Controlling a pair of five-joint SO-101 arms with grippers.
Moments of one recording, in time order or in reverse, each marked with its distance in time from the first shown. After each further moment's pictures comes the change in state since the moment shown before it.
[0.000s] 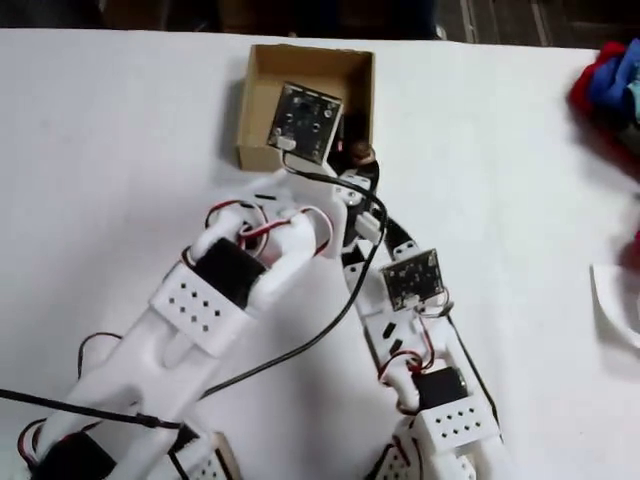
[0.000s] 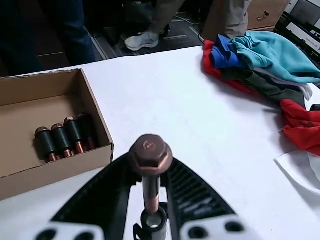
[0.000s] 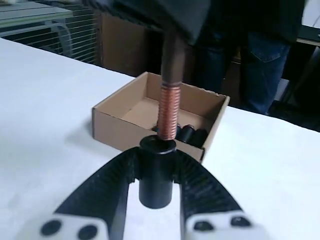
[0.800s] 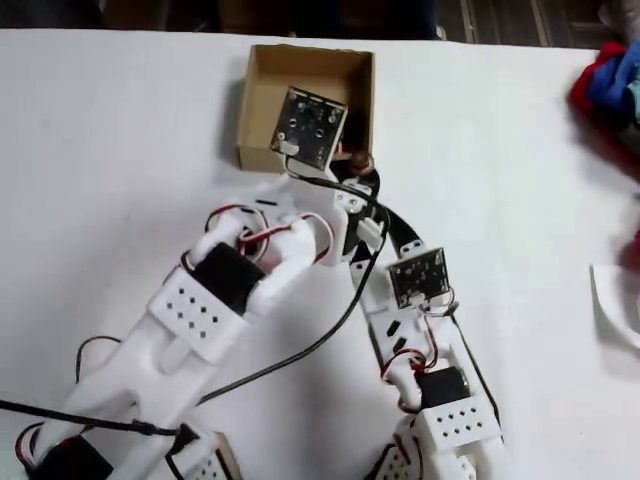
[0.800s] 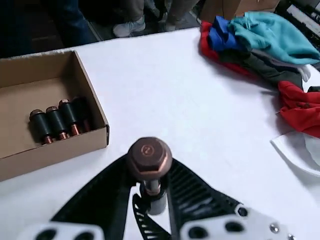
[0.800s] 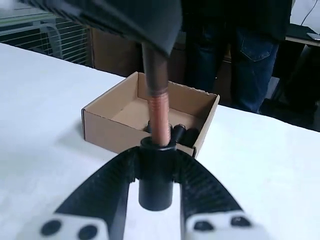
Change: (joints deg) left arm 0.8 -2.5 0.3 4.3 0.2; right arm 0.5 -0.3 -0.2 -0.1 -0.1
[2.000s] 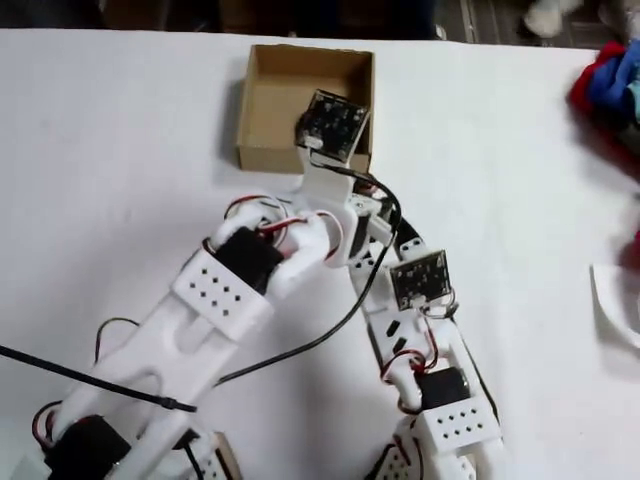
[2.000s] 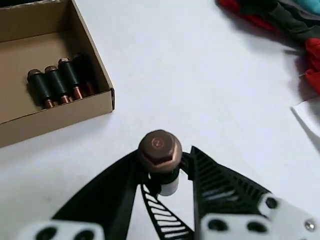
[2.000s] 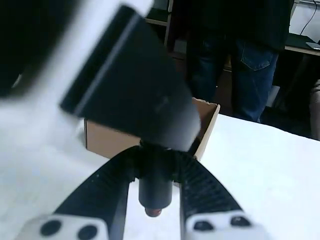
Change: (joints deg) left arm -1.0 6.6 -3.5 4.7 0.2; right arm 0.4 0.1 0.0 -0.2 -0.1
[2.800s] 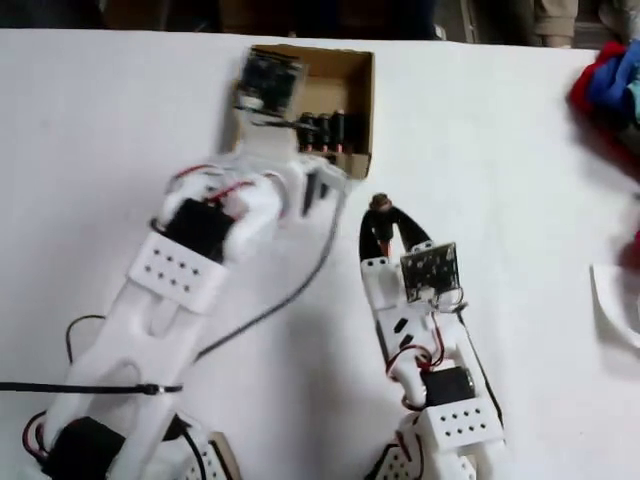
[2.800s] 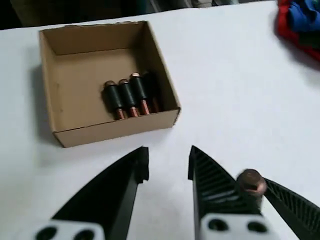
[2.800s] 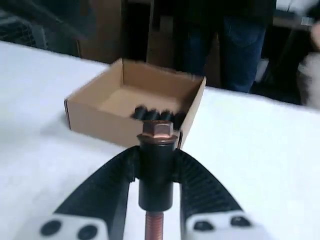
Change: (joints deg) left arm -13.3 -0.1 -6.8 6.5 -3.0; right arm 3.4 0.1 -0.4 6.3 -2.5
